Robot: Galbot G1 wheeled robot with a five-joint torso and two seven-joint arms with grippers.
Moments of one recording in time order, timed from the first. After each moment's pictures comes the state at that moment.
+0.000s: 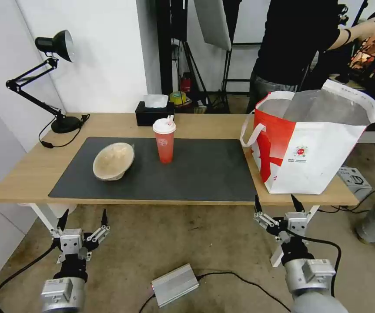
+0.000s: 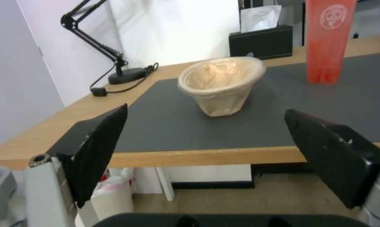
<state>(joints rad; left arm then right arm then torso) 1.78 -1.59 -0.73 -2.26 0.07 -0.05 0.01 -1.67 1.00 0.32 2.26 0.24 0.03 0.53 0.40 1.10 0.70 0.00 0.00</state>
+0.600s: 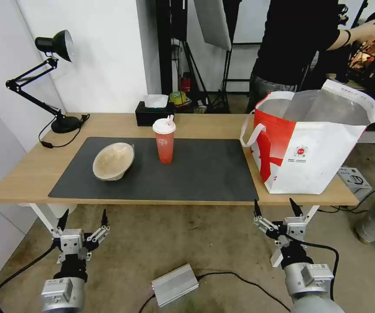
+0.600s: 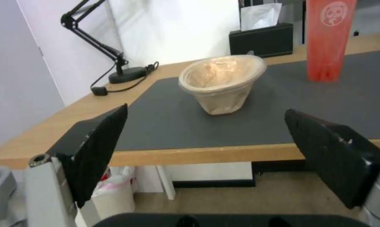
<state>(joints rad) 1.79 -1.58 -0.73 -2.26 0.07 -0.05 0.01 -1.67 0.99 0.33 2.20 0.23 0.11 0.50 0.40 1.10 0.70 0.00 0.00</state>
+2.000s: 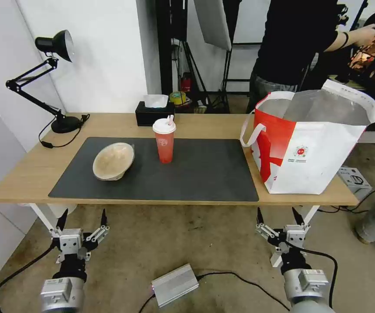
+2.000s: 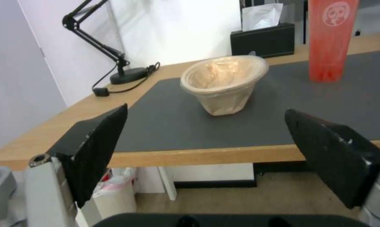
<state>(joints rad) 1.78 -1.58 -0.73 -2.26 0.08 -0.05 0.01 -1.69 1.03 0.32 2.14 0.21 0.12 0.52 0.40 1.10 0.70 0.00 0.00</state>
